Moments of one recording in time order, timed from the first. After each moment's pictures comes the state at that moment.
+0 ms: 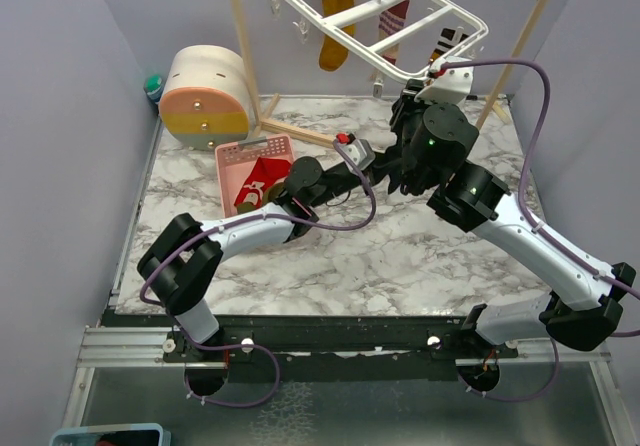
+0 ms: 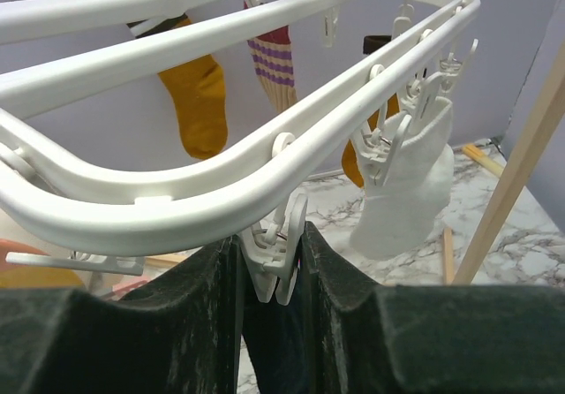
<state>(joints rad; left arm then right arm) -0.82 1.65 1.04 0.94 0.35 -0.02 0.92 1.32 1.56 -0.11 1.04 0.05</state>
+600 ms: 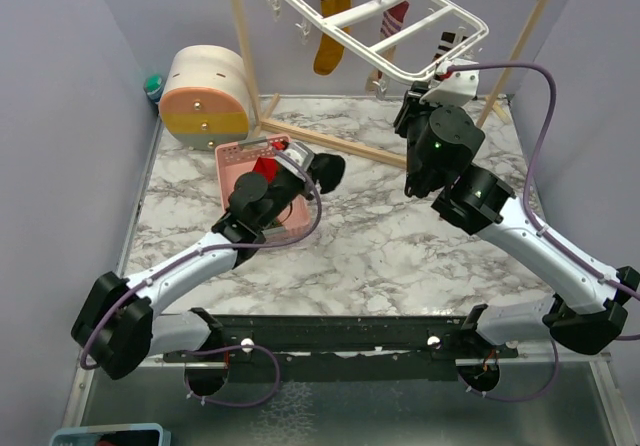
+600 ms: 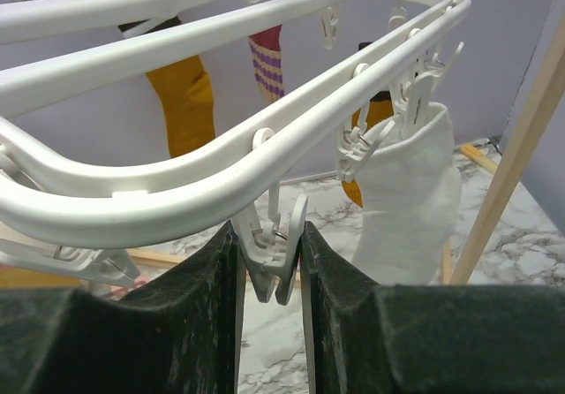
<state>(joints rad) -0.70 1.23 0.71 0.67 0.09 0.03 0.91 1.30 1.53 -0.11 1.03 0.05</state>
